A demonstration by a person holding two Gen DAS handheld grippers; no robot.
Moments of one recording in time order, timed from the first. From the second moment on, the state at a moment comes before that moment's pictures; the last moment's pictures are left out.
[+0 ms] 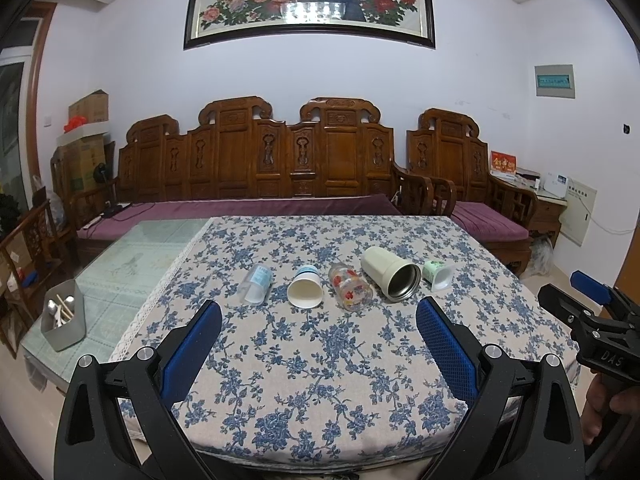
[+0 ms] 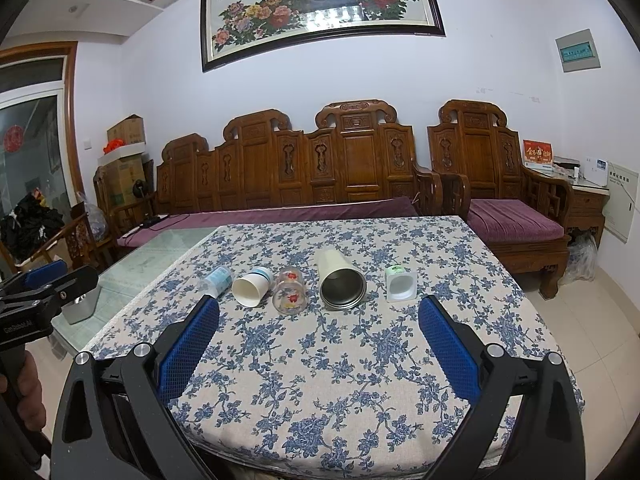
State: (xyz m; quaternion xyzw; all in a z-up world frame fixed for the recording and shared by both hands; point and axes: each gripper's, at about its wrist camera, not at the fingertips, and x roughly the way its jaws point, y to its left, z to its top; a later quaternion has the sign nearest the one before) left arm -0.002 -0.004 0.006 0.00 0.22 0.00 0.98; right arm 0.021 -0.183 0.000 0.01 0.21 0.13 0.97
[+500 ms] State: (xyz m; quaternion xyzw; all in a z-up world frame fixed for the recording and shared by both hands) left arm -0.003 -0.010 0.011 0.00 0.22 0.00 0.98; right arm 0.022 -0.183 0.000 0.01 0.21 0.13 0.97
